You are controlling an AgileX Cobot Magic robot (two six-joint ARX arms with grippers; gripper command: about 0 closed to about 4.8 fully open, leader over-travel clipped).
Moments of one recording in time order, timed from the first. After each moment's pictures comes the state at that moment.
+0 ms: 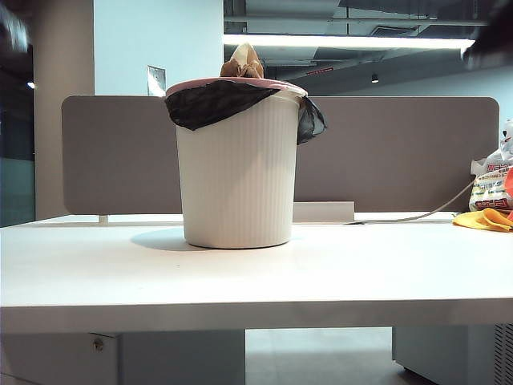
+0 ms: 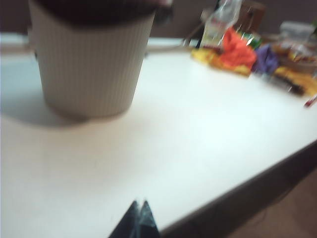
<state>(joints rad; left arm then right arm) -0.48 0.26 0.30 -0.18 0.13 -0.22 0.47 0.44 0.35 -0.09 -0.11 0.06</state>
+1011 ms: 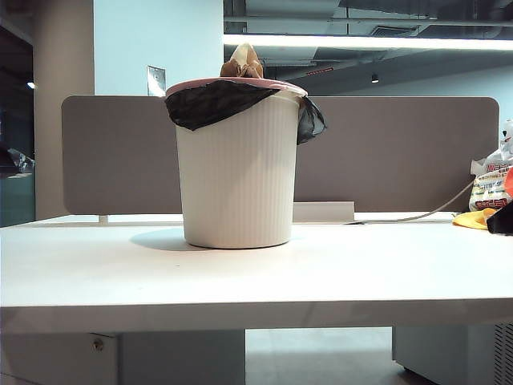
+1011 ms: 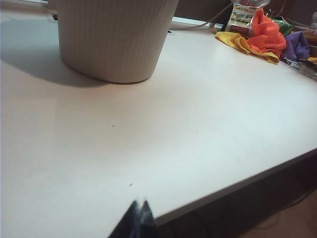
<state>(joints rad) -0.48 0.26 0.01 0.11 0.07 -0.26 0.47 0.45 0.01 0.11 -0.06 0.20</state>
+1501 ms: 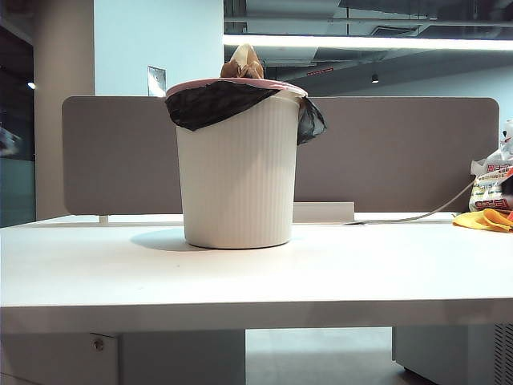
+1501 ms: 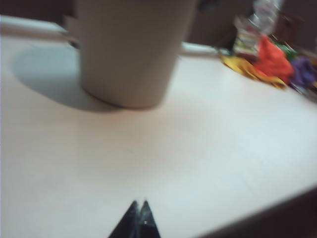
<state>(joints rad) -0.40 0.16 0.01 0.09 0.08 -0.26 0.39 0.27 0.01 0.05 -0.08 0.20</state>
